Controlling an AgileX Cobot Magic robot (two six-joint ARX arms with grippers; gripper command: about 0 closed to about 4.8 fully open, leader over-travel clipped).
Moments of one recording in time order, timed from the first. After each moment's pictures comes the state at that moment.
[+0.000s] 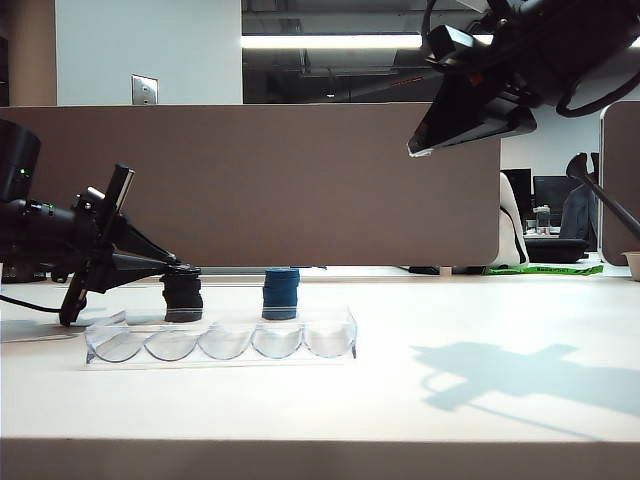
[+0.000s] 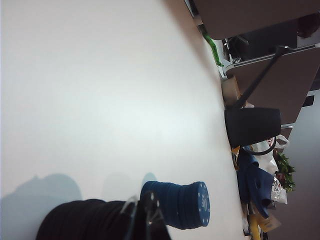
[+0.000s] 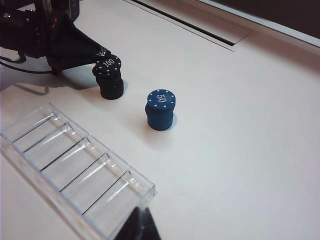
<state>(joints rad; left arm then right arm) 0.01 1.97 0.91 0.72 0.82 -0.89 0.55 1.15 0.66 0.12 -0.15 -0.11</state>
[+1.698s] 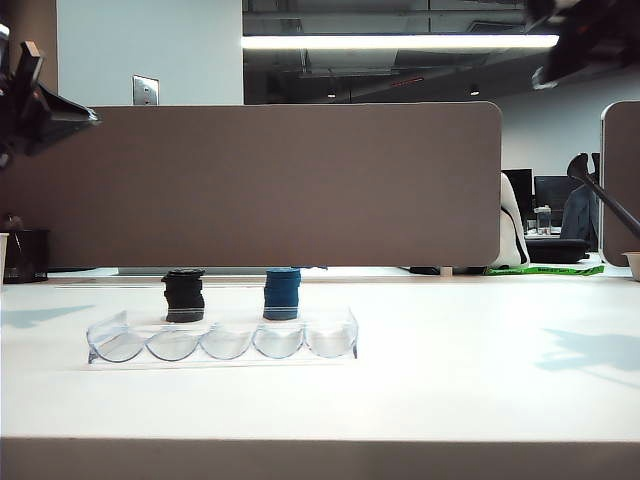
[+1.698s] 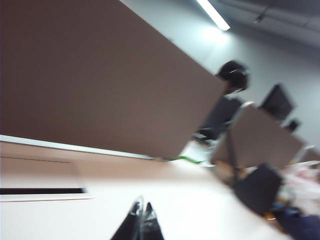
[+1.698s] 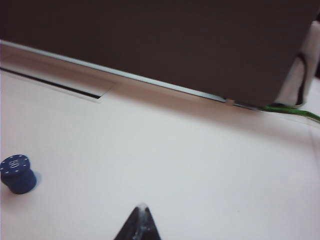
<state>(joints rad) 0.20 1.78 0.90 1.18 0.83 -0.67 0.26 1.00 0.66 0.18 -0.06 -0.10</state>
